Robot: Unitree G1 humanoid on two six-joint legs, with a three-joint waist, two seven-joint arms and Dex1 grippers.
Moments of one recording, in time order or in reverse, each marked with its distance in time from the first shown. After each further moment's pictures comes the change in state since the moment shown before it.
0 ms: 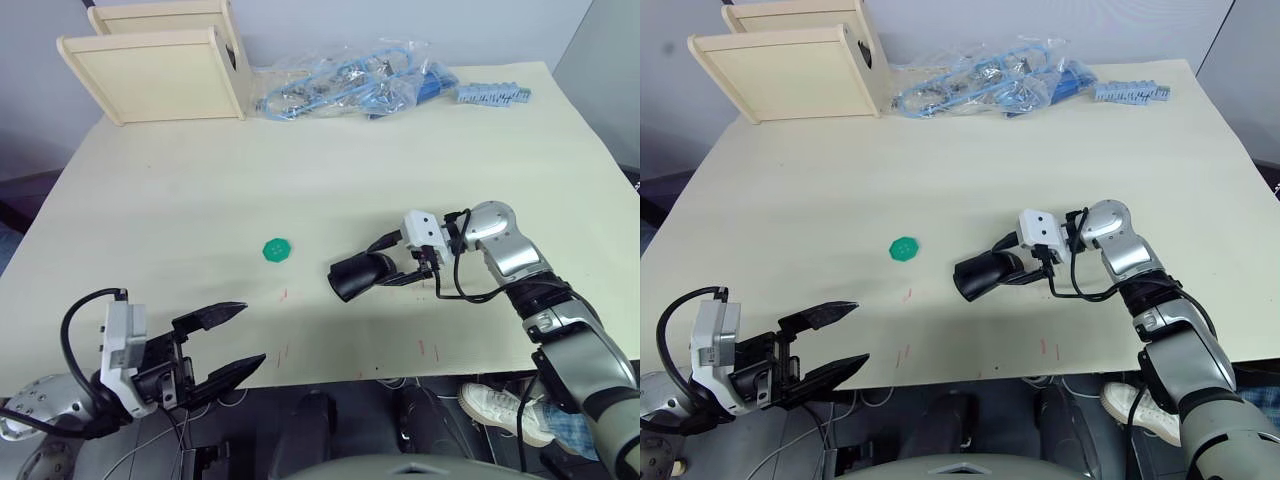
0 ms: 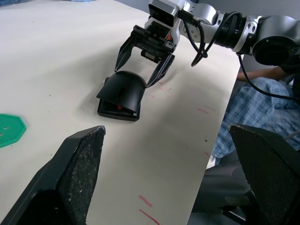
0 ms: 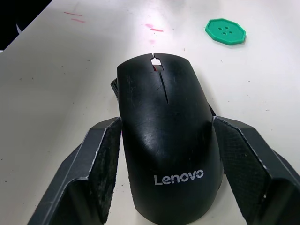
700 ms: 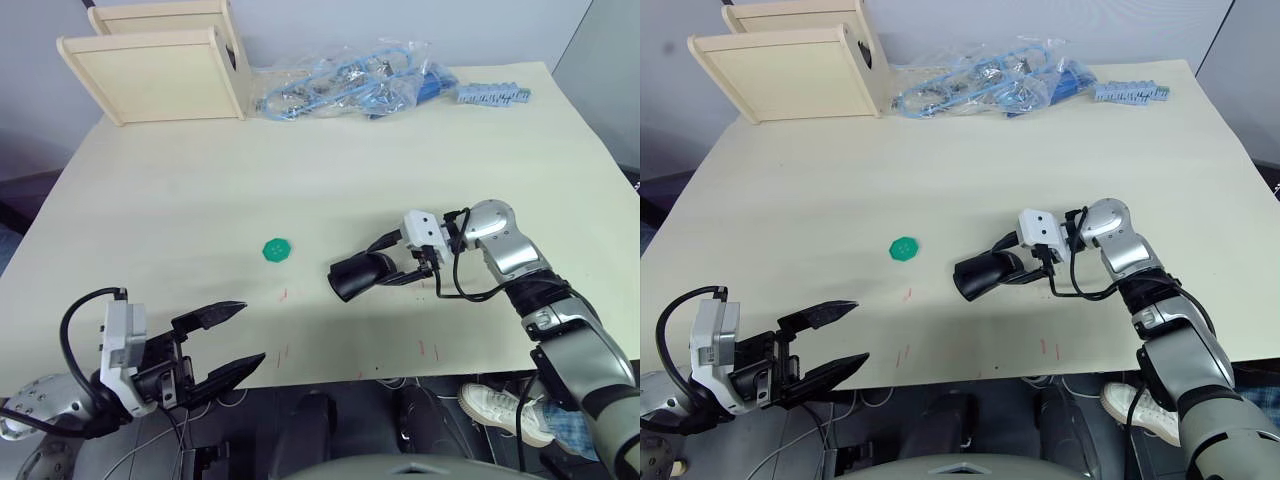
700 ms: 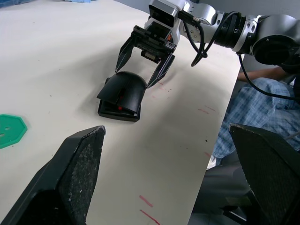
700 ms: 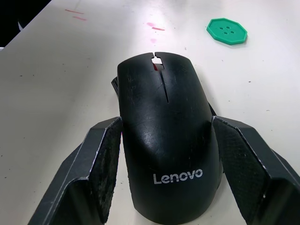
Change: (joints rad) left arm -0.001 0.000 0.001 0.000 -0.001 0.001 0.003; right arm -0.015 0.006 0.000 0.033 -0.008 -0.022 0.010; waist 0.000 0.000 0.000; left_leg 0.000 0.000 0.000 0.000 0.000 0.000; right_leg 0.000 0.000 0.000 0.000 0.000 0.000
